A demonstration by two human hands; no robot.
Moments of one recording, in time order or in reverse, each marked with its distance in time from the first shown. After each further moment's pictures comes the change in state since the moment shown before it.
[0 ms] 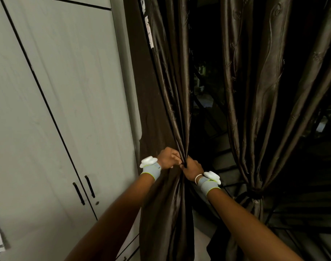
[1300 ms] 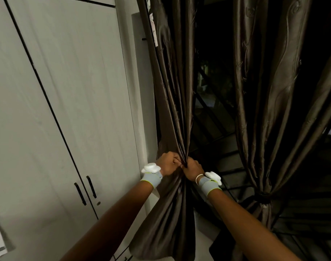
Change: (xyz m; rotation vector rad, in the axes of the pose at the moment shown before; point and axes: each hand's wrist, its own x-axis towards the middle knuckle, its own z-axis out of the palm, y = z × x) left_hand -0.004 -0.015 -0.001 0.164 0.096 0.023; right_hand 0.019 -0.006 0.009 0.061 -0.021 0.027
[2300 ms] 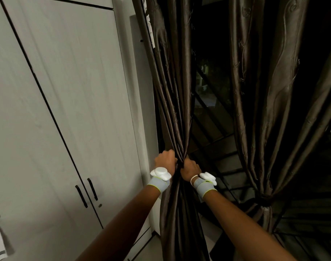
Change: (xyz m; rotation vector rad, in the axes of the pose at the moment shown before) left_hand -0.016 0.023 0.002 0.483 0.323 -0.031; right_hand -0.009 -0.024 -0.001 -0.065 0.039 0.003
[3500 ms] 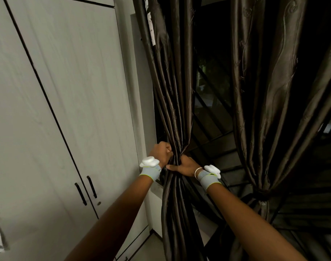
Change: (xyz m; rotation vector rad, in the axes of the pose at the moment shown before) left_hand 0.021 -0.032 -0.010 -0.414 -0.049 -0.045; right_hand 0.007 -0.003 -0.002 0.157 -0.214 -0.127
